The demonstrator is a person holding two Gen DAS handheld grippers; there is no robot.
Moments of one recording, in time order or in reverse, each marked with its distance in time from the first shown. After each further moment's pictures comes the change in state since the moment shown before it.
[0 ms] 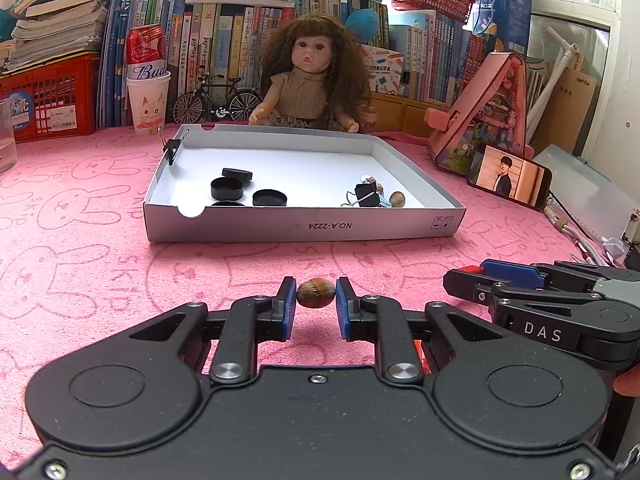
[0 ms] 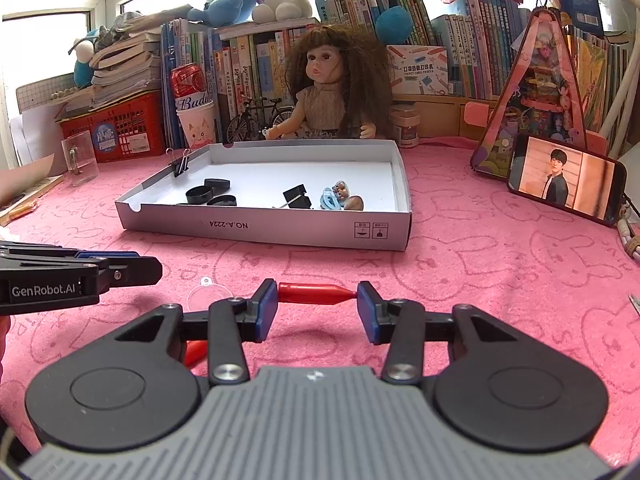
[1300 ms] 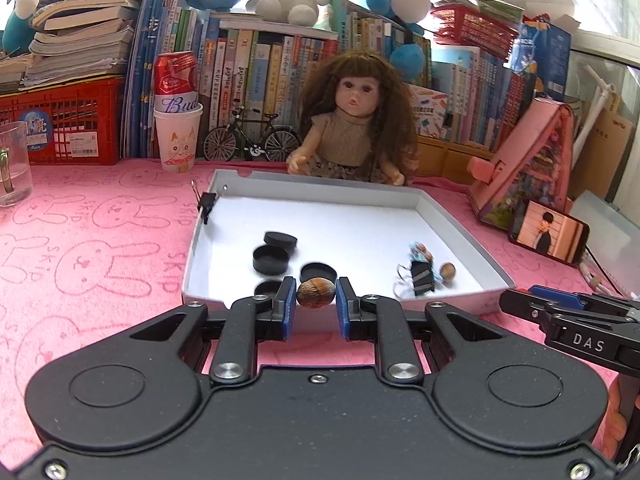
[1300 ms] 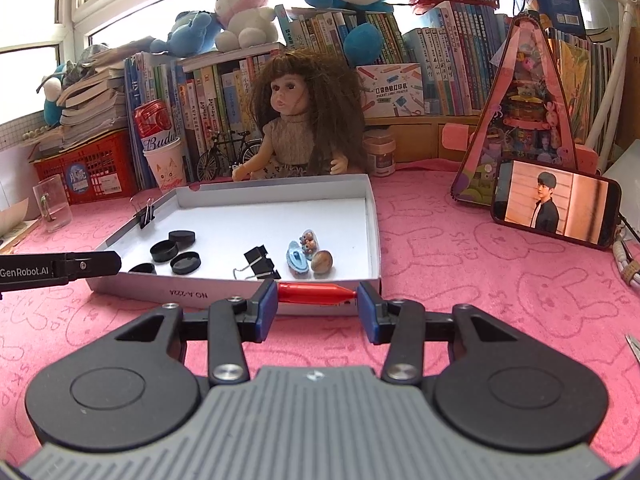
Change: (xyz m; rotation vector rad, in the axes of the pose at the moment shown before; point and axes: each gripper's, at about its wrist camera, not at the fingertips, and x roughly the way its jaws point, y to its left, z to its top) left arm 0.028 0.035 0.058 -0.058 -0.067 0.069; right arm 0.026 -0.023 0.041 0.068 -0.056 -0.040
